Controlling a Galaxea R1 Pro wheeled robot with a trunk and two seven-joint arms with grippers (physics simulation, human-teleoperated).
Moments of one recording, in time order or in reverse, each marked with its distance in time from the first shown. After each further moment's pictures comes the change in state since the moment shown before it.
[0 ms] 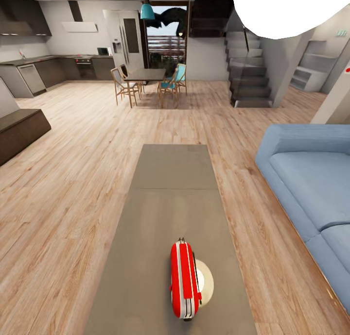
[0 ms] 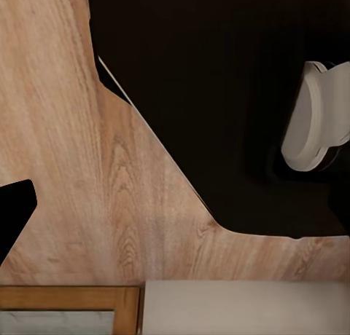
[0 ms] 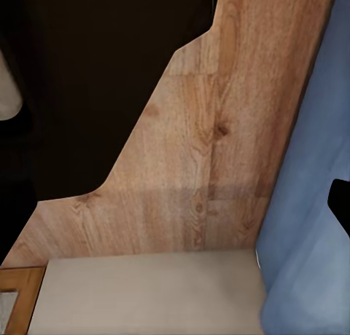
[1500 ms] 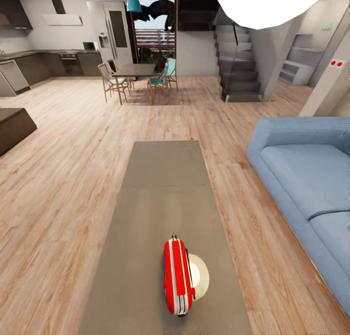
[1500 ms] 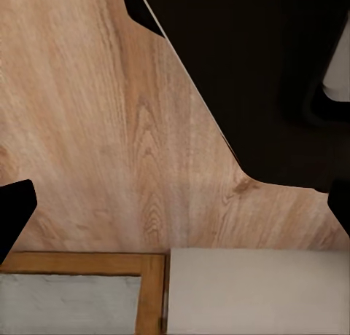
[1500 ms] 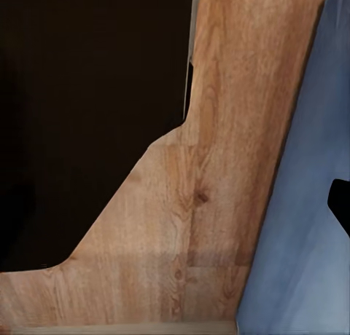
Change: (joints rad) left arm 0.072 0.025 0.011 0.025 0.003 -0.048 0.013; right arm -0.012 -0.026 0.020 -0.075 0.092 -0.129 -0.022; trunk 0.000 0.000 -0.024
